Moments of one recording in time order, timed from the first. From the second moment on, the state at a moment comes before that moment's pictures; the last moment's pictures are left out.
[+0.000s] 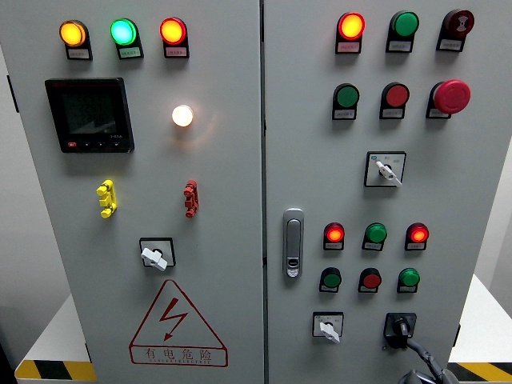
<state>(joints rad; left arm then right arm) -0.04 -0.09 0.02 -0.19 0.04 0.09 0.03 0.21 0.15 1.62 1.34 -1.47 0.28 0.04</state>
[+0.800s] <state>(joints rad) -0.04 -0.09 0.02 -0.19 0.04 0.09 0.03 0.22 0.14 1.58 1.33 -1.47 0.28 0.04</state>
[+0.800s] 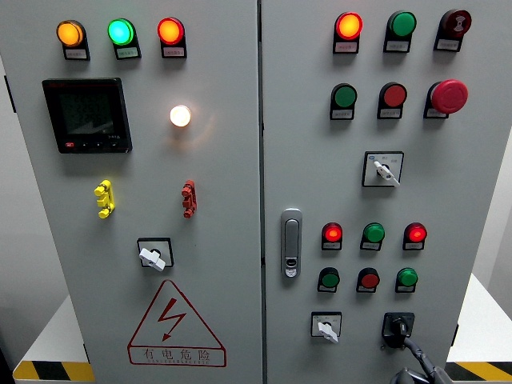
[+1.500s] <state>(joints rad) -0.04 -0.09 0.02 -0.19 0.04 0.09 0.03 0.23 0.14 1.55 1.34 -1.47 0.28 0.04</state>
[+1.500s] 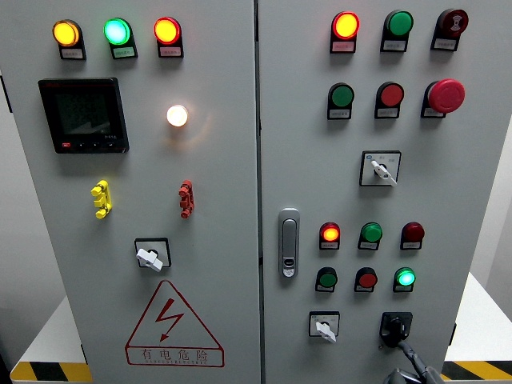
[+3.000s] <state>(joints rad) -0.04 -0.09 0.02 -0.19 0.04 0.09 0.03 0.14 0.10 1.59 1.35 -1.45 0.26 0.03</state>
